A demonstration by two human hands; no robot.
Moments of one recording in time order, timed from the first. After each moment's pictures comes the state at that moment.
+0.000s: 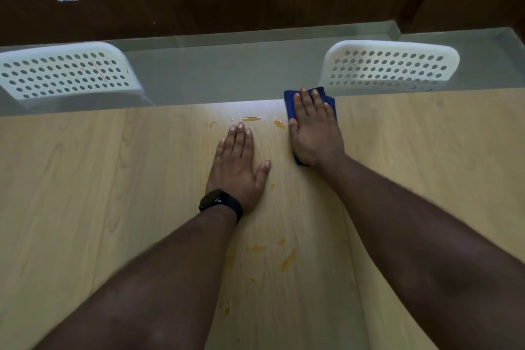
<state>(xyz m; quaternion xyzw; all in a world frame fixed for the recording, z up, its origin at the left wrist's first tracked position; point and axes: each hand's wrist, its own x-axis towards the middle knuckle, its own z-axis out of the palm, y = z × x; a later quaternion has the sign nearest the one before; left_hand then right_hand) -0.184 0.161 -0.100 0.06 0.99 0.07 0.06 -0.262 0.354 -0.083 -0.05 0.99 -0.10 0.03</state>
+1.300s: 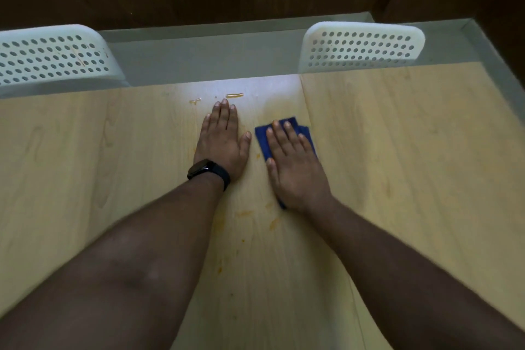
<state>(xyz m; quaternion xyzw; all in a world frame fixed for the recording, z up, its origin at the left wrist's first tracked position) -0.185 0.157 -0.103 0.07 0.99 0.07 0.04 -0.114 0.341 -0.090 -0.10 0.99 -0.10 0.05</state>
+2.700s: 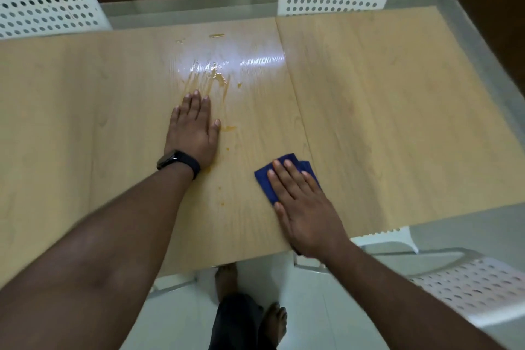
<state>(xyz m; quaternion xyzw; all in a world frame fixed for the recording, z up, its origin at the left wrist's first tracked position) -0.025 0.119 -0.097 0.08 0.99 0.08 0.05 0.161 0.375 -0.088 -0.16 0.98 -0.08 0.07</state>
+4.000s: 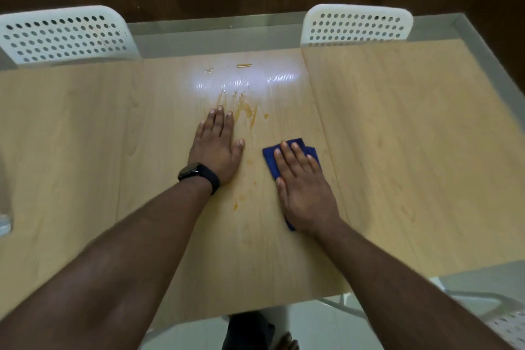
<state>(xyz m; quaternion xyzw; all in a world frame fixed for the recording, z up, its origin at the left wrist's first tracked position) -0.070 0.106 -0.098 0.09 0.99 0.09 0.06 0.040 0.327 -0.091 -0.10 0.99 -0.10 0.05</state>
